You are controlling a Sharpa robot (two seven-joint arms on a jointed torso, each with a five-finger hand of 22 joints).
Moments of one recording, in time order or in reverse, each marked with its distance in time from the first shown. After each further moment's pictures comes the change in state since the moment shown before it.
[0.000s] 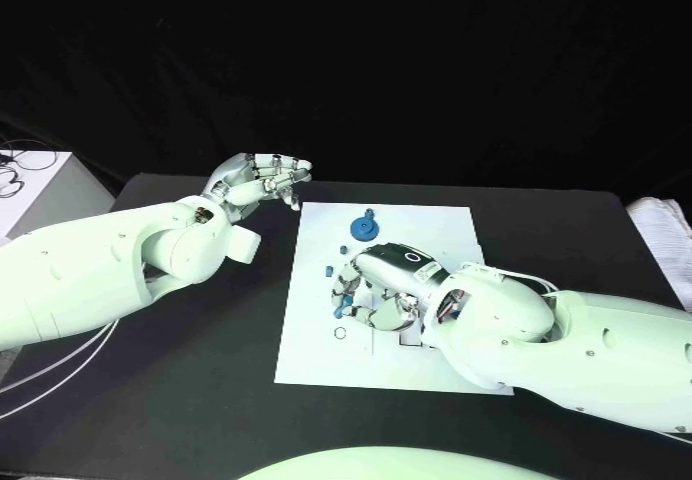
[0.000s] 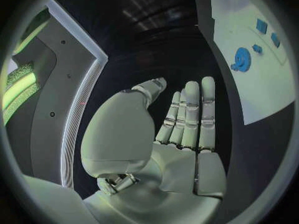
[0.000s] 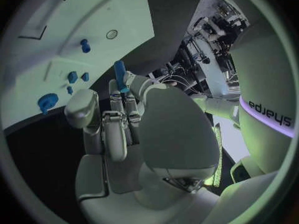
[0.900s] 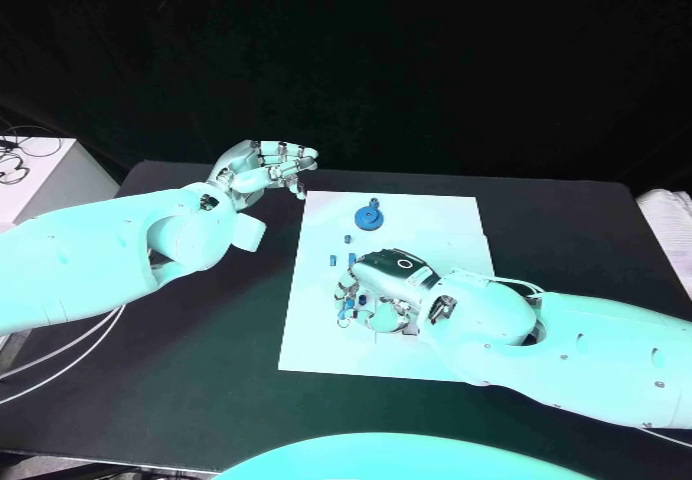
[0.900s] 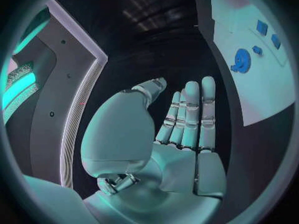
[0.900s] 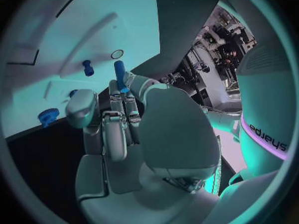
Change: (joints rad) left arm 0.000 0.003 0.000 0.000 0.000 0.004 -0.003; left_hand 0.000 0.000 0.000 0.000 0.000 0.000 0.000 0.000 0.000 0.000 0.000 0.000 0.000 0.000 0.000 0.000 0.000 0.000 0.004 0.004 -0.004 -0.002; right arm -0.048 0.045 -0.013 -0.071 -0.093 0.026 -0.004; right_hand -0.005 0.006 0.003 -0.008 0.003 -0.003 0.003 0.000 0.001 -0.001 -0.001 -0.005 0.001 0.000 0.001 0.000 0.000 0.000 0.000 0.000 0.000 -0.001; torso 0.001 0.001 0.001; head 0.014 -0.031
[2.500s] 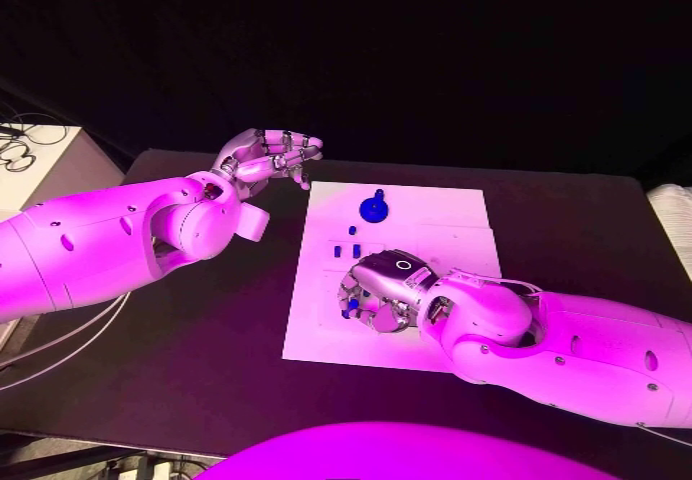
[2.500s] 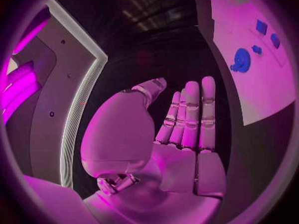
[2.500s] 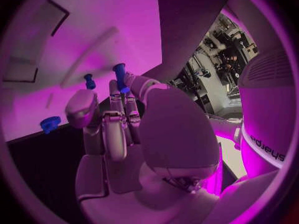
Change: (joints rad) left arm 0.000 -0.005 0.000 0.003 0.000 0.001 -0.001; left_hand 0.000 0.000 0.000 0.000 0.000 0.000 0.000 0.000 0.000 0.000 0.000 0.000 0.000 0.000 0.000 0.000 -0.001 0.000 0.000 0.000 0.000 0.000; right arm -0.020 0.020 -0.009 -0.017 -0.045 0.036 -0.032; right_hand -0.008 0.000 -0.001 -0.001 0.001 -0.002 -0.002 0.001 0.005 0.003 0.003 -0.004 0.039 -0.002 -0.002 0.000 0.000 0.000 0.000 0.000 0.000 0.002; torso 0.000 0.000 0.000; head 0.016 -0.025
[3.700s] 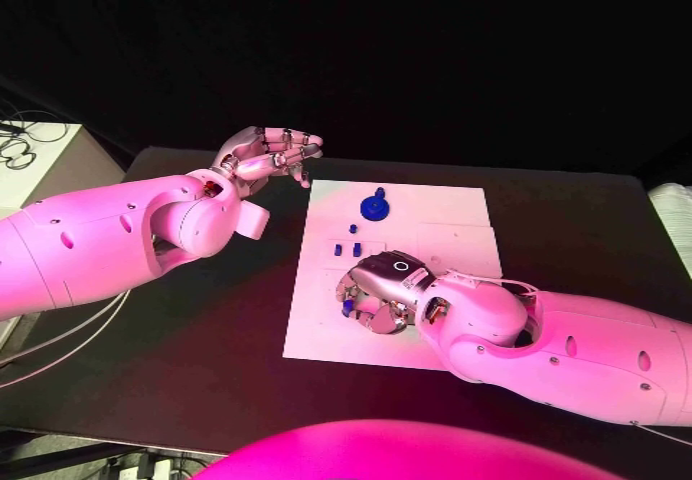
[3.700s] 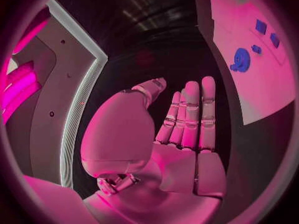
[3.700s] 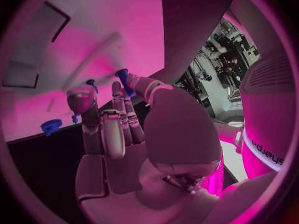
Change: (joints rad) left arm 0.000 -0.003 0.000 0.002 0.000 0.000 -0.002; left_hand 0.000 0.000 -0.003 0.003 0.000 0.000 0.000 0.000 0.000 -0.007 0.000 0.007 -0.002 0.000 0.000 0.000 -0.001 0.000 0.000 0.000 0.000 -0.002; right arm -0.004 0.014 -0.006 -0.016 -0.023 0.024 -0.016; right_hand -0.111 -0.055 0.032 -0.037 0.015 -0.141 0.045 -0.093 -0.037 -0.043 -0.034 -0.102 -0.027 0.000 0.039 -0.019 0.000 0.000 -0.050 0.036 -0.105 -0.067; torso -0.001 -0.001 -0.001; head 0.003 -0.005
